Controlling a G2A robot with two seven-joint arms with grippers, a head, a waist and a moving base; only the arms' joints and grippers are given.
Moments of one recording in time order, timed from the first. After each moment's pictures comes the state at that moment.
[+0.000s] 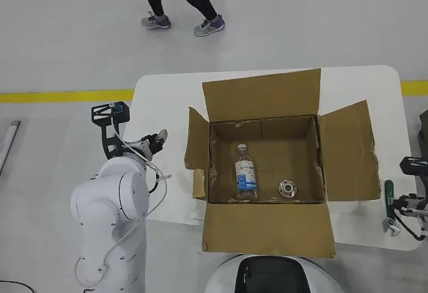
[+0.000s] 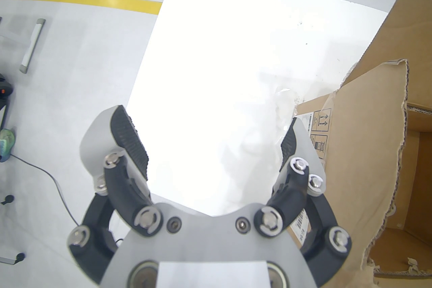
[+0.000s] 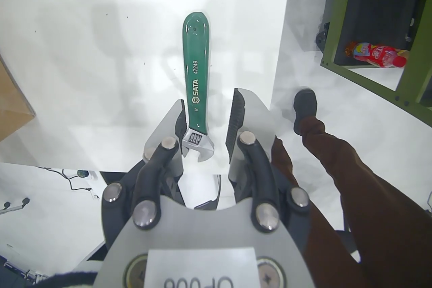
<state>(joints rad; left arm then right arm) 0.94 -1.44 -1.44 -2.09 1.60 0.22 -1.37 -1.61 -0.91 1.80 -2.09 -0.95 0.41 1.36</state>
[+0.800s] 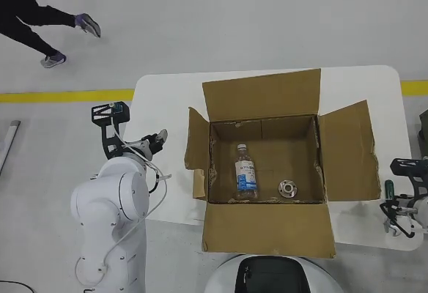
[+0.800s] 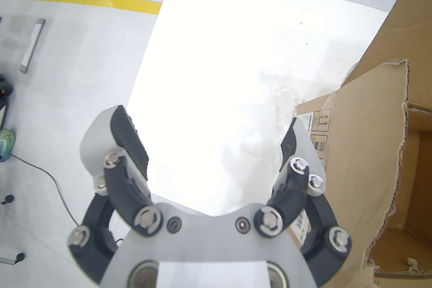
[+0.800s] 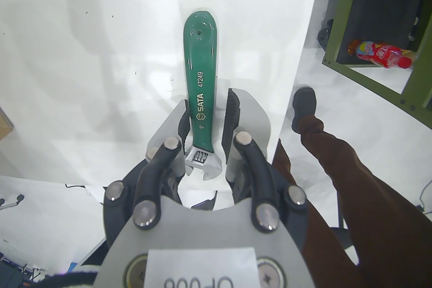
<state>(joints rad) 0.94 -1.44 -1.44 -2.09 1.60 0.22 -1.37 -1.56 -0.92 1.73 -2.01 -0.97 0.39 1.34</state>
